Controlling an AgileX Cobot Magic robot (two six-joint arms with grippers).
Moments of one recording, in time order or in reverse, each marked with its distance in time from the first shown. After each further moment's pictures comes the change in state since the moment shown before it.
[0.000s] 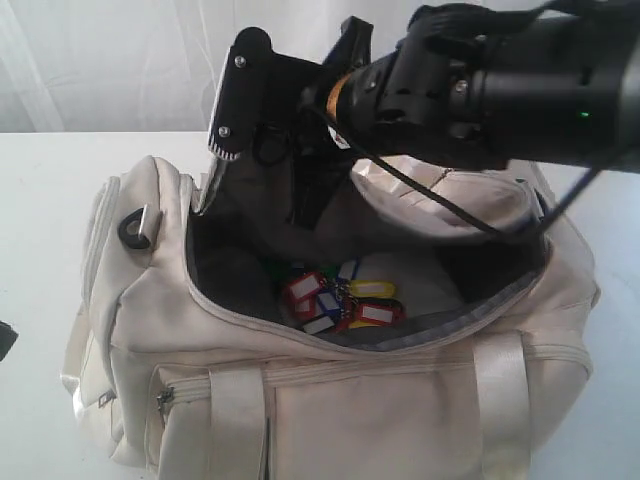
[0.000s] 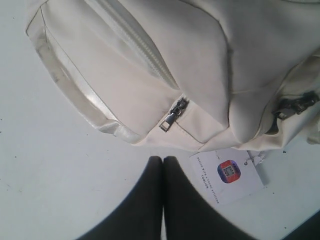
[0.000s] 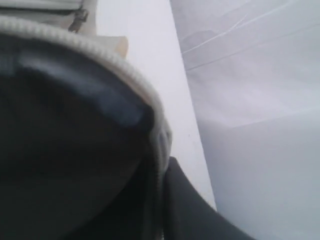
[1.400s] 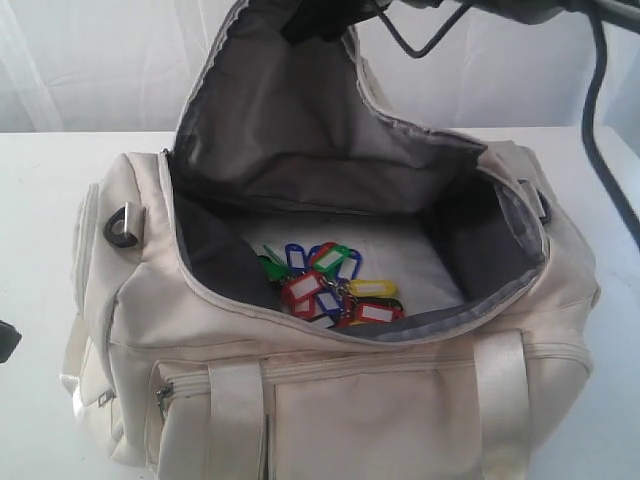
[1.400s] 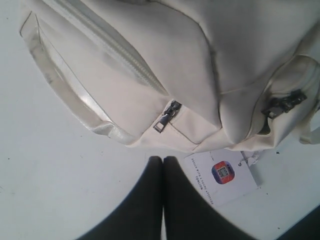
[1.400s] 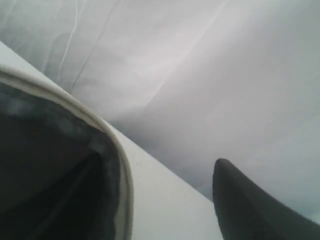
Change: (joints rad) left arm 0.000 0.000 0.000 -0.022 0.000 0.005; right arm -0.174 0.286 -0.596 0.012 0.220 0.402
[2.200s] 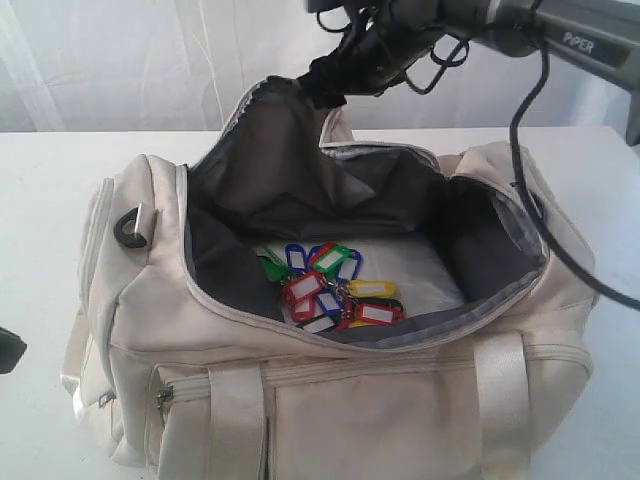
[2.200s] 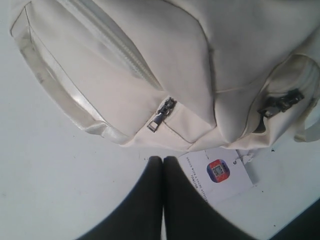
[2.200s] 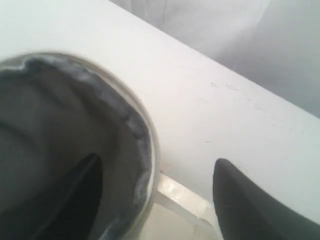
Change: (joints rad) left arm 0.000 0.000 0.018 -0.021 -0.008 0.020; right arm -0.188 0.237 -0.179 0.907 0.121 -0.554
